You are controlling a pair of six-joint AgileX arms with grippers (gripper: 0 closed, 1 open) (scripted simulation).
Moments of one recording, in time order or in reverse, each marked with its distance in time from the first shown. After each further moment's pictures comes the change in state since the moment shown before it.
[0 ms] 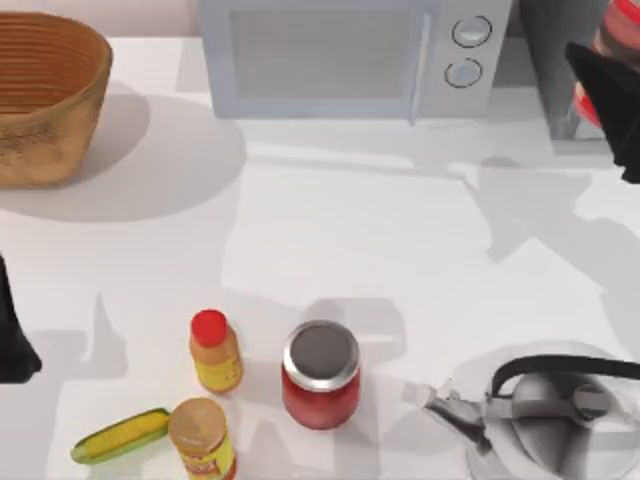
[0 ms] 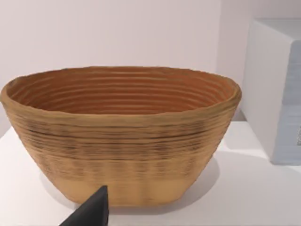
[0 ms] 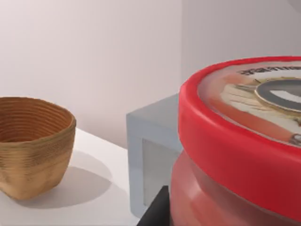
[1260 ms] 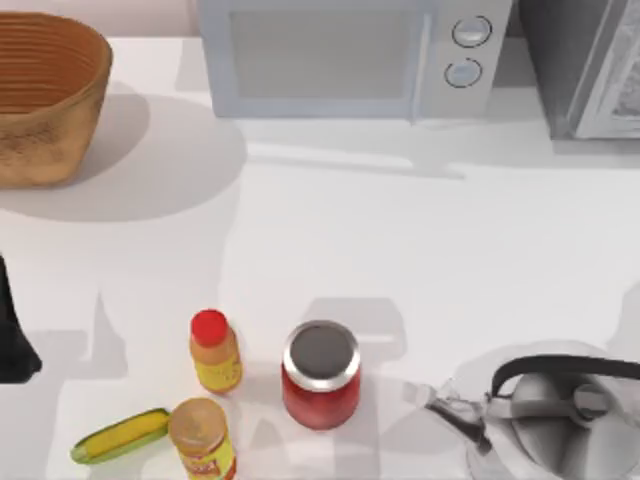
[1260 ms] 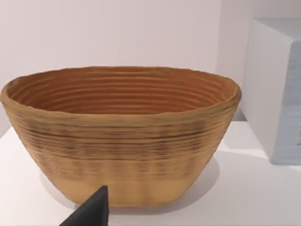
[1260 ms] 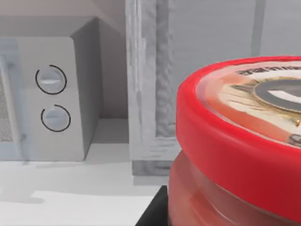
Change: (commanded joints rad) left arm 0.000 0.000 0.000 0.000 0.000 0.000; right arm -0.105 -1.194 -0.615 -0.624 0.597 -0.047
